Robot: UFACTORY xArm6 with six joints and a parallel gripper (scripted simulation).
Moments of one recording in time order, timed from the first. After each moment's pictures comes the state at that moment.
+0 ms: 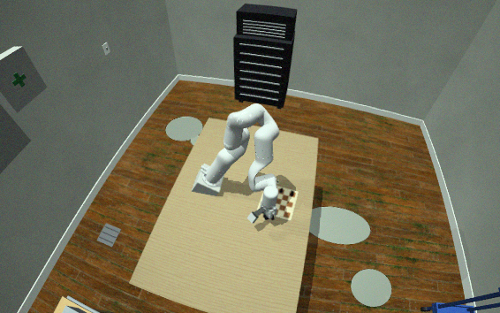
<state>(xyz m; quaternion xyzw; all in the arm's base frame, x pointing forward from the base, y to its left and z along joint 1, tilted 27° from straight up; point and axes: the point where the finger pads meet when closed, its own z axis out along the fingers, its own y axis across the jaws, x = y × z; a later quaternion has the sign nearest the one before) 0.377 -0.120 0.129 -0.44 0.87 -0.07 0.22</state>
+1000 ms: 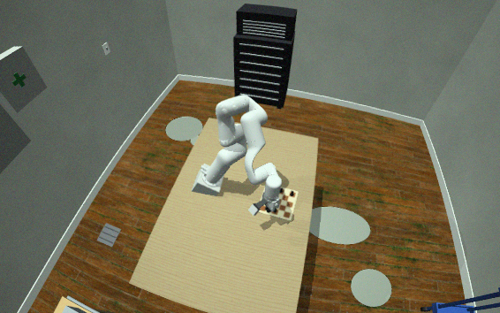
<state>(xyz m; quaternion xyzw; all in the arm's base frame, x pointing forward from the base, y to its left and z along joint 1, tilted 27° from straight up) 0.341 -0.120 0.208 -0.44 0.87 -0.07 0.22</state>
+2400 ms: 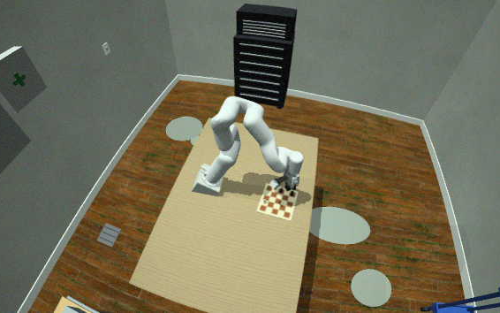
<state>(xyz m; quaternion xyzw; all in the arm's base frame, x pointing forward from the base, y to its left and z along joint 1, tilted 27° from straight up) 0.399 0.049 0.257 -0.38 0.90 -0.06 0.23</state>
